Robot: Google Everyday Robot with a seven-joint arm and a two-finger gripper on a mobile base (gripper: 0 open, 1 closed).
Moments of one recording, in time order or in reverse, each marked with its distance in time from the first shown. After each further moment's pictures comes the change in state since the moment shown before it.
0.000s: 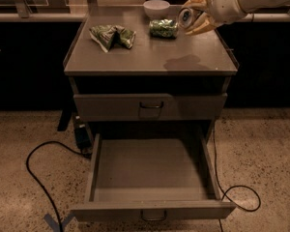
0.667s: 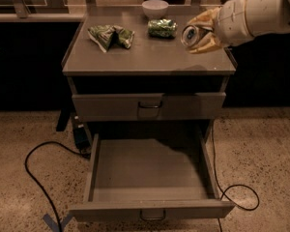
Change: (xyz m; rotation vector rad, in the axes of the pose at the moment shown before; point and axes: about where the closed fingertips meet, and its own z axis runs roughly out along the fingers) arm -0.013 0.050 -0.019 0.019 -0.011 0.059
